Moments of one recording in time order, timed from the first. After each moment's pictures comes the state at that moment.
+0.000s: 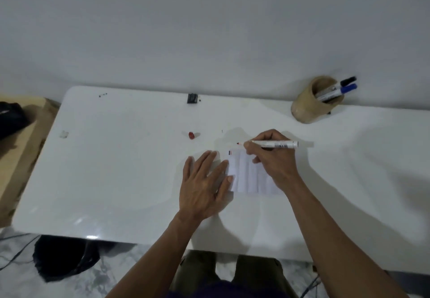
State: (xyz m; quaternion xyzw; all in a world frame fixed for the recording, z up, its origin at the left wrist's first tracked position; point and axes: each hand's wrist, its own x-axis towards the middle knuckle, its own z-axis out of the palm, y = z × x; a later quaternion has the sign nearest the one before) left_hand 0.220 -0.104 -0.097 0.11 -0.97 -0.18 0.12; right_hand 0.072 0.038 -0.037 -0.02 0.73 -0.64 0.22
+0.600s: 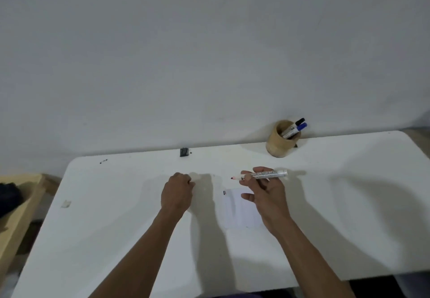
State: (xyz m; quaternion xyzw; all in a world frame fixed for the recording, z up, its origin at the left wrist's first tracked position) left_hand 0.145 -0.192 -0.040 0.26 -0.94 -0.23 -0.08; right_hand 0.115 0.029 0.009 0.12 0.62 -0.76 0.16
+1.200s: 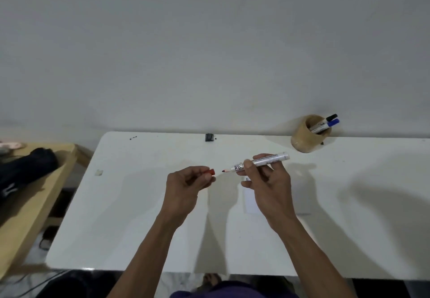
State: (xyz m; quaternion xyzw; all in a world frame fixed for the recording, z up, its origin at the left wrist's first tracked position) left_hand 0.233 -0.193 0.019 0.29 -0.62 -0.72 0.10; right_hand 0.166 -0.020 0.057 0.01 0.67 -0.73 0.14
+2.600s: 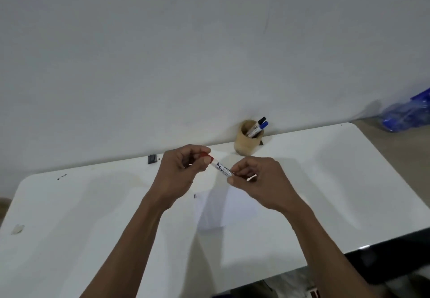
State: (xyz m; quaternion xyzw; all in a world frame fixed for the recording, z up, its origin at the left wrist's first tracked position) left_hand 0.122 -0.117 0.082 0.08 -0.72 -0.69 0.02; right_hand 0.095 0.097 0.086 -0.09 0.84 -0.51 0.13
